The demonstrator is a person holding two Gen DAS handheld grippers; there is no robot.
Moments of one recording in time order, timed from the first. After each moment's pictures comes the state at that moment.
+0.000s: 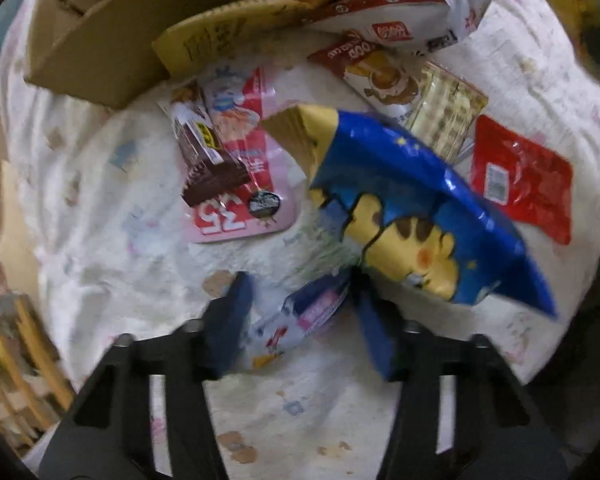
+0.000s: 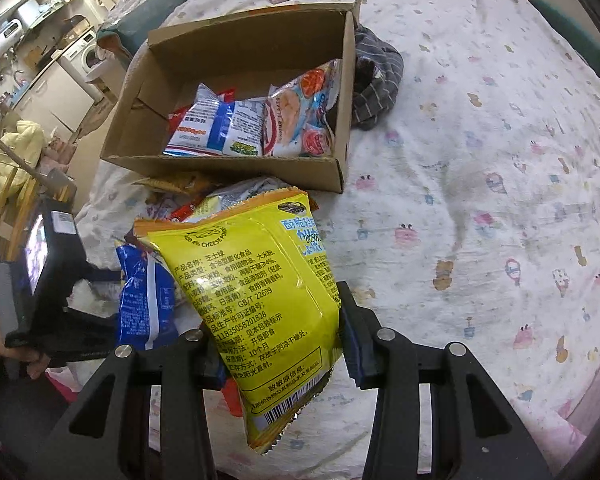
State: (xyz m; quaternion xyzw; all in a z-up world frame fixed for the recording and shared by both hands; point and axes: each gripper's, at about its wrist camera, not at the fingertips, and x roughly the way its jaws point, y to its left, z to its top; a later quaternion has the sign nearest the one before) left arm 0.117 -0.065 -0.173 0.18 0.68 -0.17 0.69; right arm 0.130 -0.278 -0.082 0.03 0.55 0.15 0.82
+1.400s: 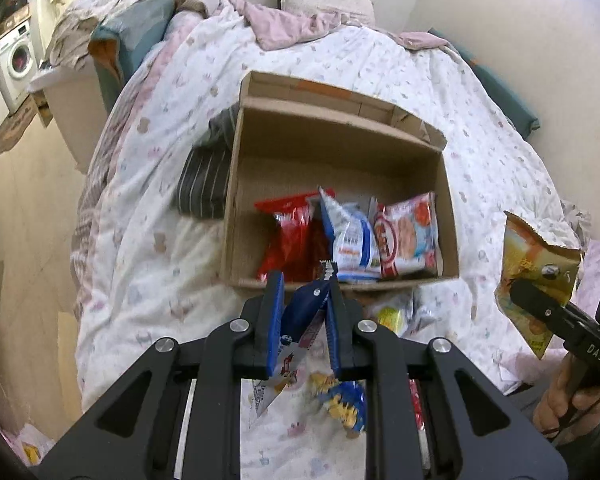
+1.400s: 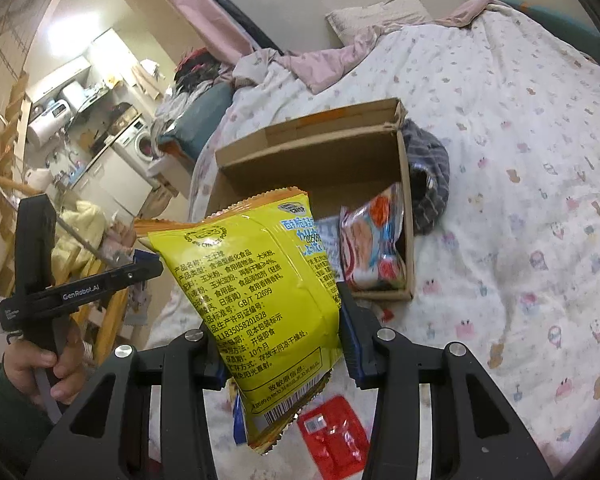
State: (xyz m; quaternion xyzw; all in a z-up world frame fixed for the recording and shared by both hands) left arm 0.184 0.007 0.003 -0.07 0.49 -0.10 0.86; right arm 0.160 -0.274 -0.010 0.16 0.42 0.21 0.87
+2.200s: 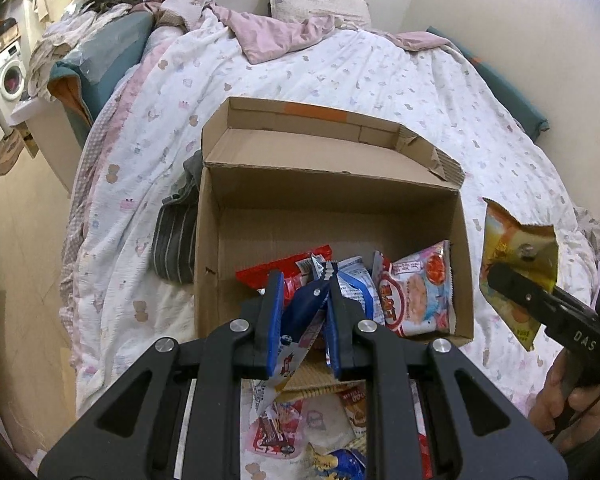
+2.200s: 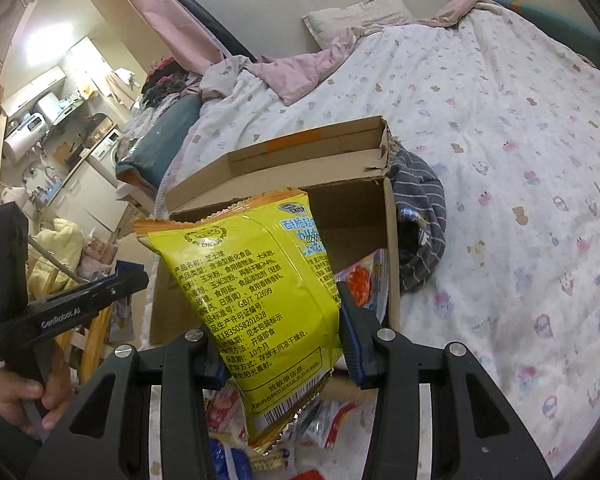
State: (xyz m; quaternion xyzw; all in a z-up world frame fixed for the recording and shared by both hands) left arm 0.263 -0.021 -0.007 -0.05 0.49 -0.10 0.87; right arm 0.253 -0.273 -0.027 0.16 0.43 0.17 0.87
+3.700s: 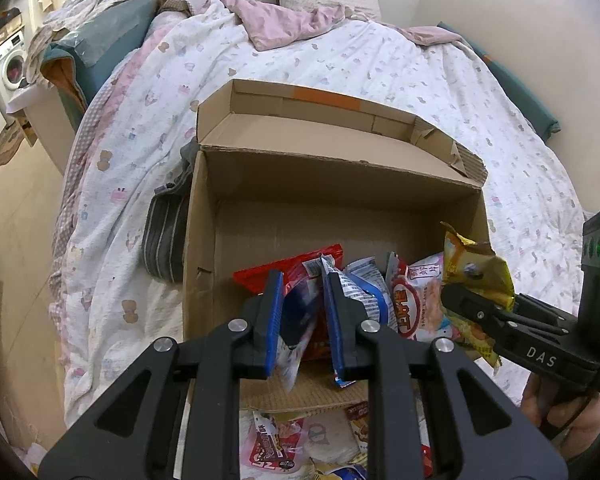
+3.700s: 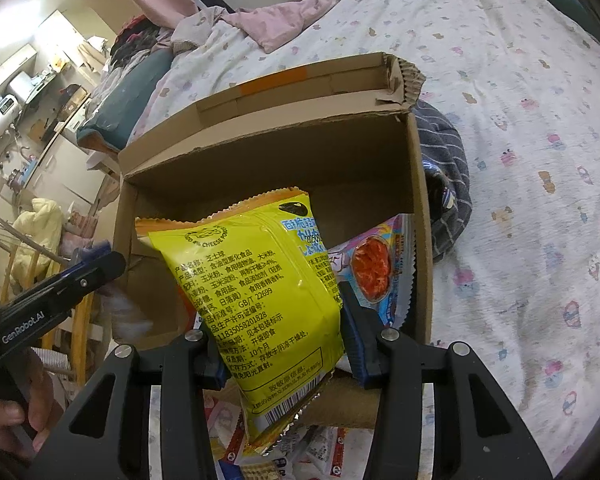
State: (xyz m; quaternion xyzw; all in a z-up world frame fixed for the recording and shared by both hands) left arm 0.277 -0.023 -0.032 -0.05 0.50 -0.09 0.86; right arm 0.282 -0.242 -0.074 0.14 0.51 0.15 0.83
